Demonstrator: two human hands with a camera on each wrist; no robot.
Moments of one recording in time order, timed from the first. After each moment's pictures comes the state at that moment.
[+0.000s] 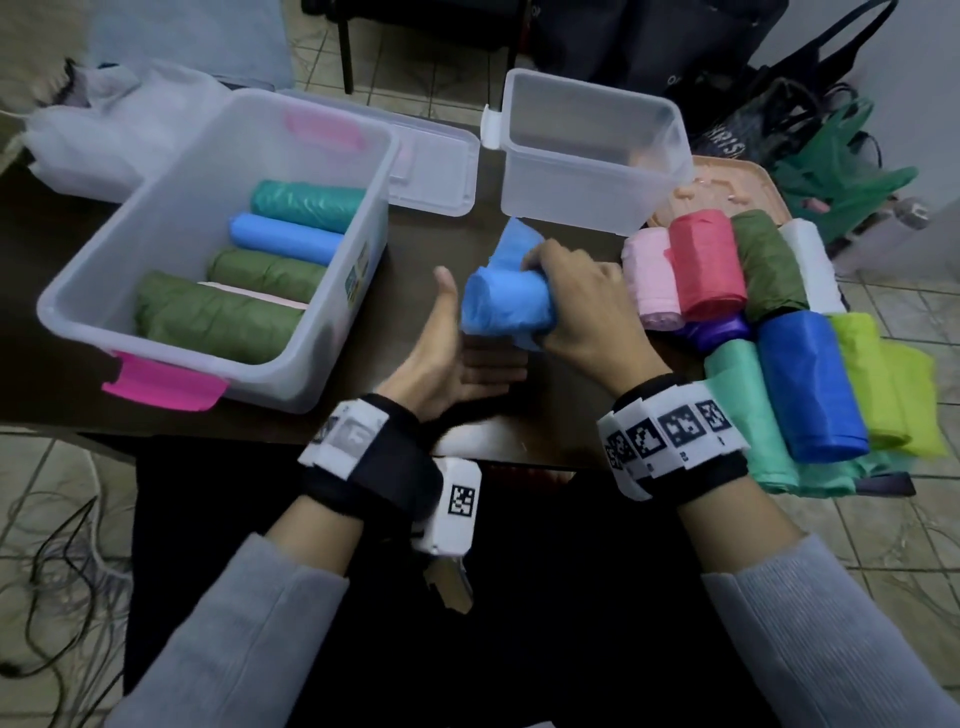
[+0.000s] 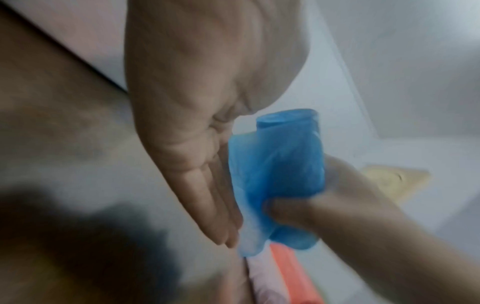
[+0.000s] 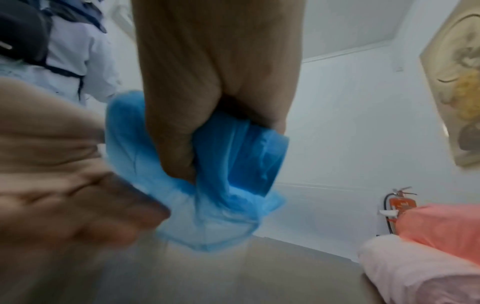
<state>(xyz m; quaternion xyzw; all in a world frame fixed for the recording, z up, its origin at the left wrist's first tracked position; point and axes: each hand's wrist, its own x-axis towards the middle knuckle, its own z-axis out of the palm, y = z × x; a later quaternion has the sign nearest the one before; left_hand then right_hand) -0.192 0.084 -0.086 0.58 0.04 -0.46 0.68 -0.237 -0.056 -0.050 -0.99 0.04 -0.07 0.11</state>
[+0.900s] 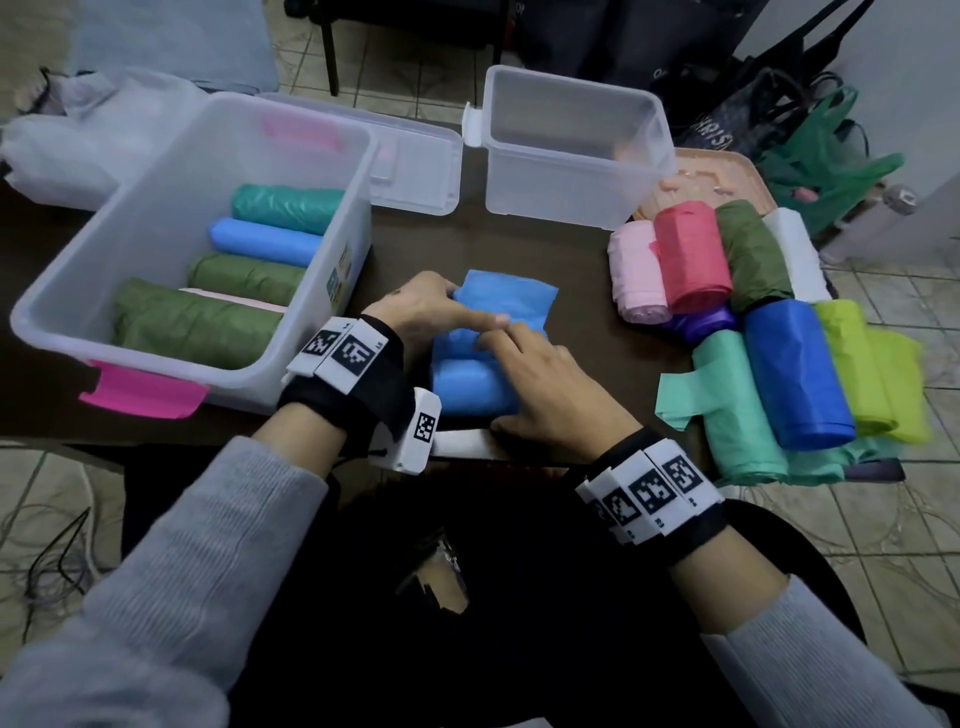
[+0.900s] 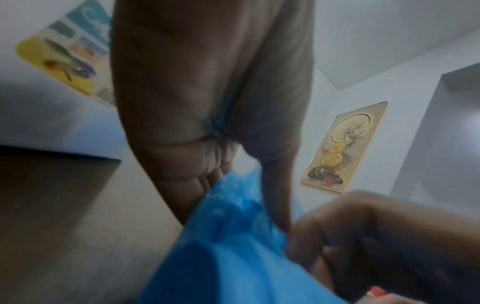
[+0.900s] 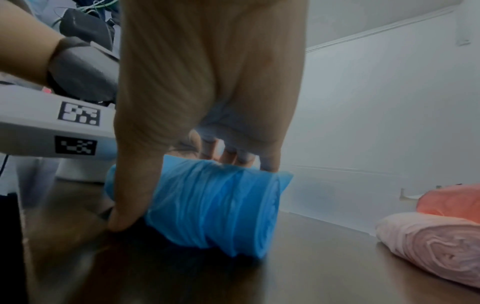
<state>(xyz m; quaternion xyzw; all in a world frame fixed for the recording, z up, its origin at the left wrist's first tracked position) -0.141 0.077 -0.081 0.80 -0.16 -0.38 0.44 -0.276 -0.032 -0.079 -0.99 -0.01 0.10 0.11</state>
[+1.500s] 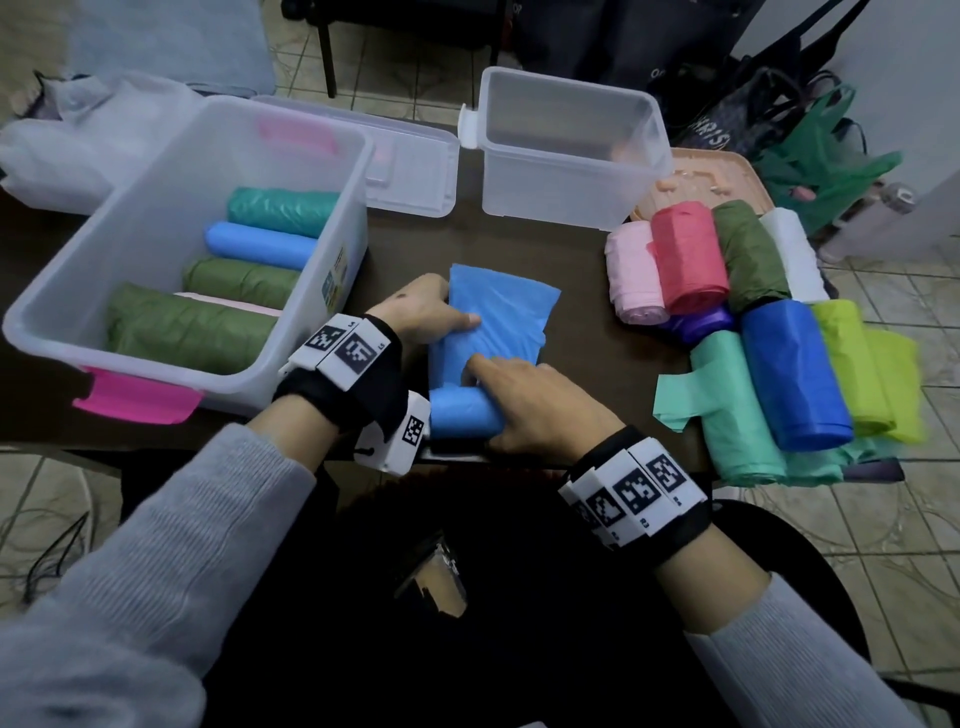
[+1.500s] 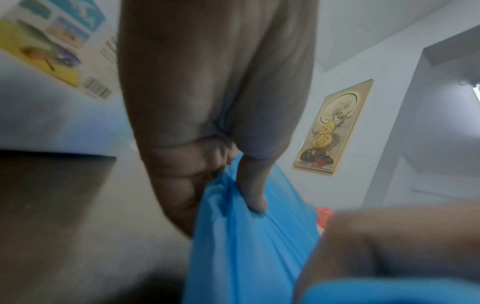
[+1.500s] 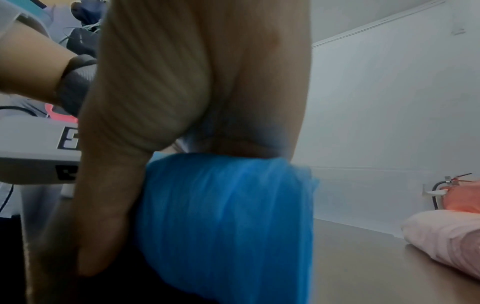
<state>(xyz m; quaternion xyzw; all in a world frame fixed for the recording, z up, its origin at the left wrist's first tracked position) -0.138 0.071 -0.083 0.85 -0.19 -0.34 0.36 -0.273 -0.021 -0.077 -0.98 -0.02 0.18 0.12</state>
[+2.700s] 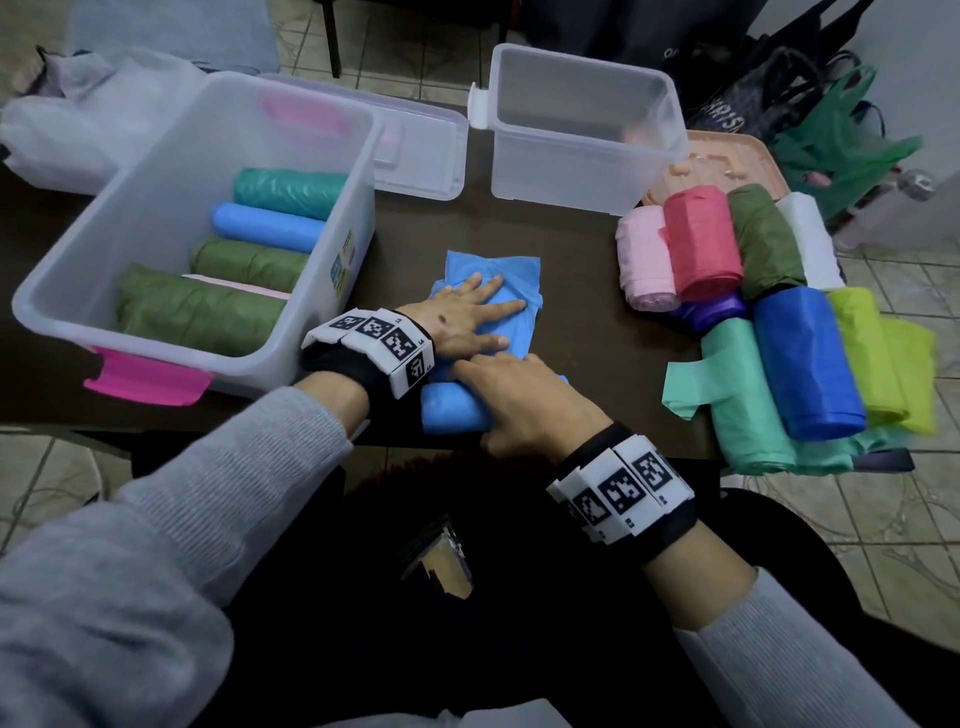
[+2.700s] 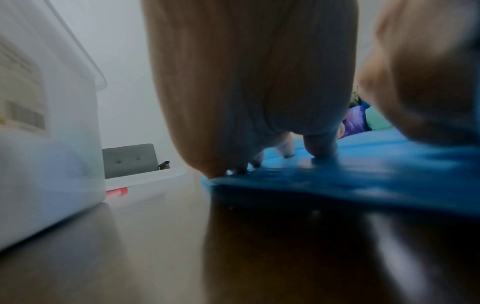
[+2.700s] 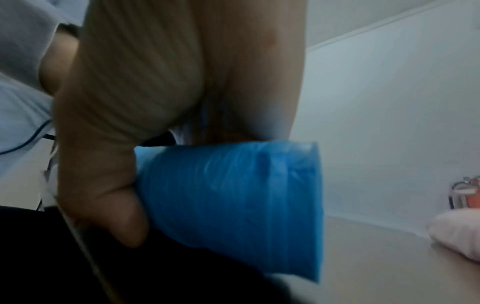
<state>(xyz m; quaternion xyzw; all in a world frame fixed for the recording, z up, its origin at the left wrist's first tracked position) -0.144 0.063 -0.104 0.84 -0.46 -0.30 0.03 -0.271 -0.002 -0.078 -0.98 -0.06 0.18 0.10</state>
